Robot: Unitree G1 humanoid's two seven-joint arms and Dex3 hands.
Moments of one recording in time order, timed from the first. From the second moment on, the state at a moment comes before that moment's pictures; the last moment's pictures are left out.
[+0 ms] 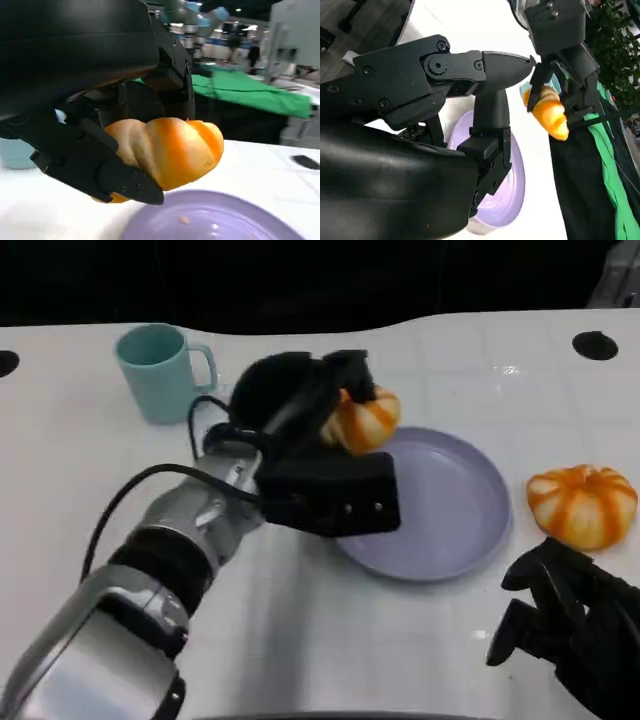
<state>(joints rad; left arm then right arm) -0.94 0.03 -0.50 1.08 0.69 -0.29 0.36 0.23 -0.05 -0.06 -0.45 0.45 0.52 0.19</state>
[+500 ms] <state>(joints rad) -0.96 -0.09 -0.55 1.17 0.70 -0.31 0.29 0.24 -0.05 -0.05 -0.45 0.43 0.50 0.20</state>
